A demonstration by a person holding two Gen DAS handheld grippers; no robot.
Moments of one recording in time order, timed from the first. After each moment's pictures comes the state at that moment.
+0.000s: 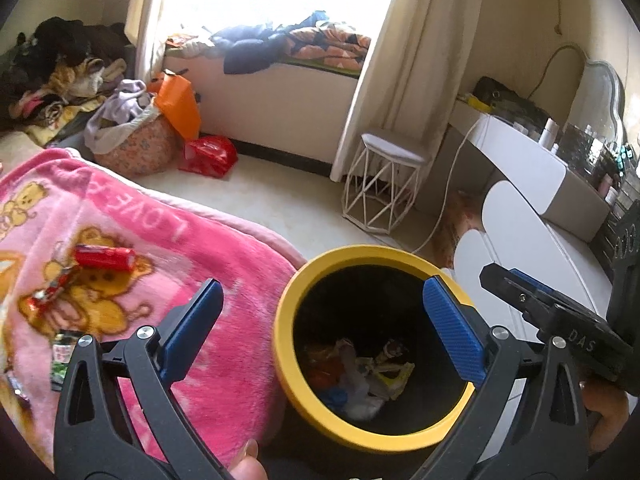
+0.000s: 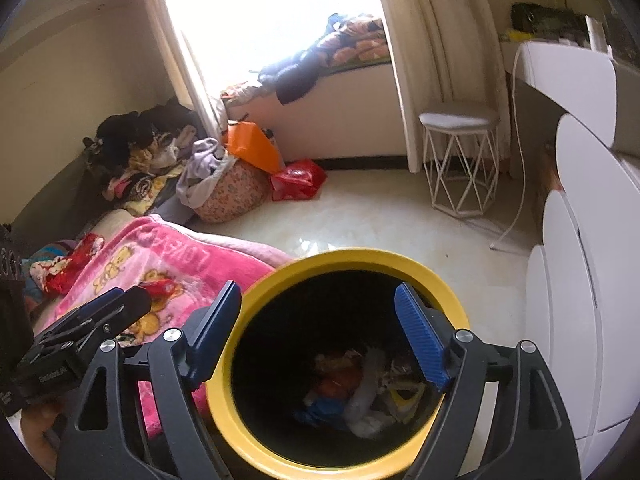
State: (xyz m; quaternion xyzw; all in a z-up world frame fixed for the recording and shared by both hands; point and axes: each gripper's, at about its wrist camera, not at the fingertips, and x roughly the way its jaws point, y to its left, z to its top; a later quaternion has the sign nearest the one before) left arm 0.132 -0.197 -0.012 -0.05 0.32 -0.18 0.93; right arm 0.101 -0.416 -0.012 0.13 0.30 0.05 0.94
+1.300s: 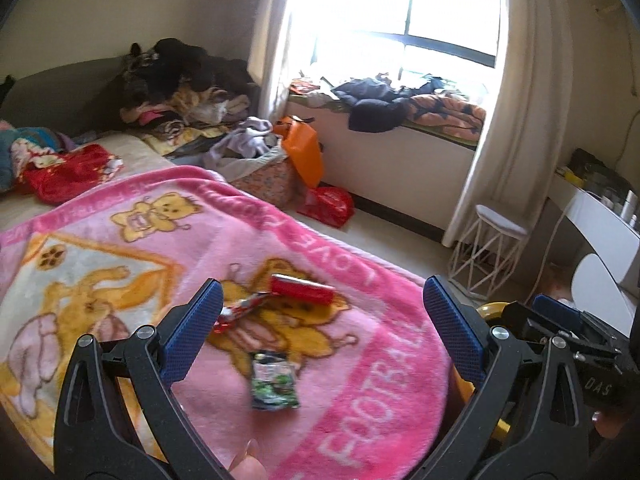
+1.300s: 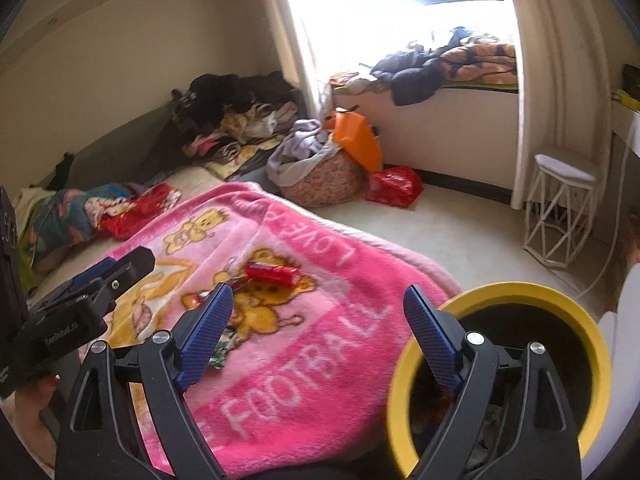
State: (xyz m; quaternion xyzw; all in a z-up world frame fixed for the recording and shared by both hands) left arm 0.091 -0.025 0.013 -0.08 0.24 0.02 0.97; right arm 0.129 -0.235 0.006 0.05 0.29 0.21 0.93
